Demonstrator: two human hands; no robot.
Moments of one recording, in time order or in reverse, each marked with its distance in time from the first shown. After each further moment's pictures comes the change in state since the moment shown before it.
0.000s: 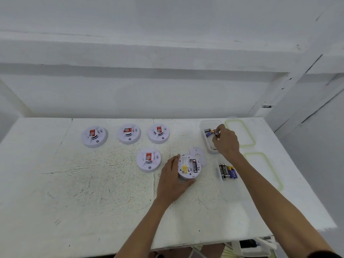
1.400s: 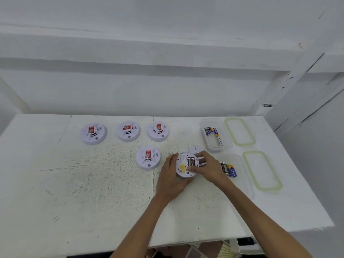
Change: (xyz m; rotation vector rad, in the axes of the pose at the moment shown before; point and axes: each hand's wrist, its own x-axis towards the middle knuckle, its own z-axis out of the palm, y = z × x) left_hand 0.000 0.001 0.000 -0.090 0.047 0.029; right_hand -0.101 -0.028 0.023 0.543 -0.421 0.112
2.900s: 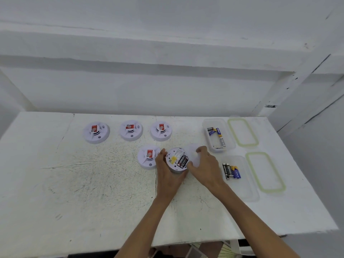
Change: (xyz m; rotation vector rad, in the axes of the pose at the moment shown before) left_hand -0.002 0.005 -0.008 -0.326 0.298 -0.082; right_hand -0.009 -0.021 0.027 -0.383 0.226 -0.153
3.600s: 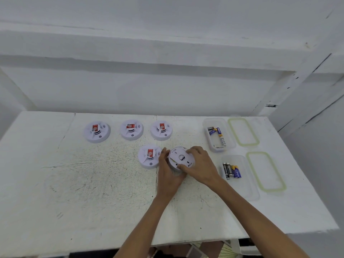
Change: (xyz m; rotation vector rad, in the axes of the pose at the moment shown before) left_hand 0.001 0.000 -0.003 0.008 -0.062 -0.047; right_hand 0.016 0.008 0.017 -0.051 -0.105 -0.158
